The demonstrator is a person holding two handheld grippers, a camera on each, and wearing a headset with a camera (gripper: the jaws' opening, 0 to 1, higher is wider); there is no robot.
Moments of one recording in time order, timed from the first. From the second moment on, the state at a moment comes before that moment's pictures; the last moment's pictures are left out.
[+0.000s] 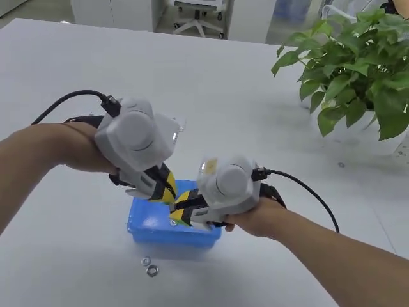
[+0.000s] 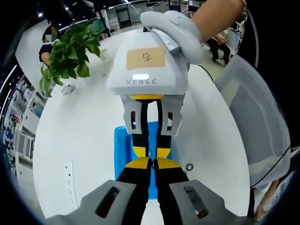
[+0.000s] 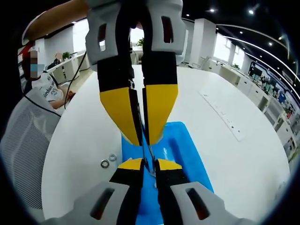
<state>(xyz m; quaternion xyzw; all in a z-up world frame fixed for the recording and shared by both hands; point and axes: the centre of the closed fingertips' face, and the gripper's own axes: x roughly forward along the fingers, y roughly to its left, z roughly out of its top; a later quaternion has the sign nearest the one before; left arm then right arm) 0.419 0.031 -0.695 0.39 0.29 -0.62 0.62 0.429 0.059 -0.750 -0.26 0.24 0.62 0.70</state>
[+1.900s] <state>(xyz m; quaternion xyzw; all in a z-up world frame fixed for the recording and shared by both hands) 0.326 0.048 -0.707 0.38 0.32 -0.62 0.61 0.333 0.073 -0.762 -0.25 0.24 0.64 0.69</state>
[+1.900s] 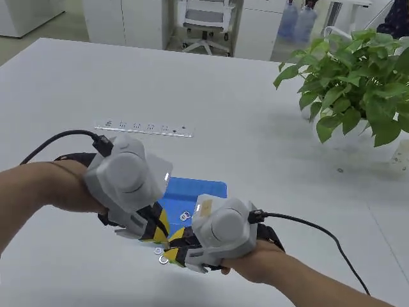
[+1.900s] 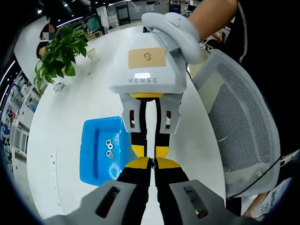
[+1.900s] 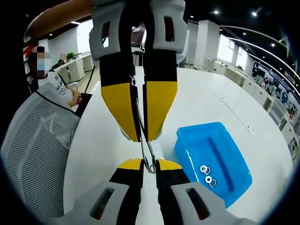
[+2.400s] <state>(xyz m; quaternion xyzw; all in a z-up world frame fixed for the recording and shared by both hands) 0.326 0.054 -0.720 0.38 0.33 -0.62 0.61 0.333 0.080 -0.775 -0.25 0.24 0.64 0.69</state>
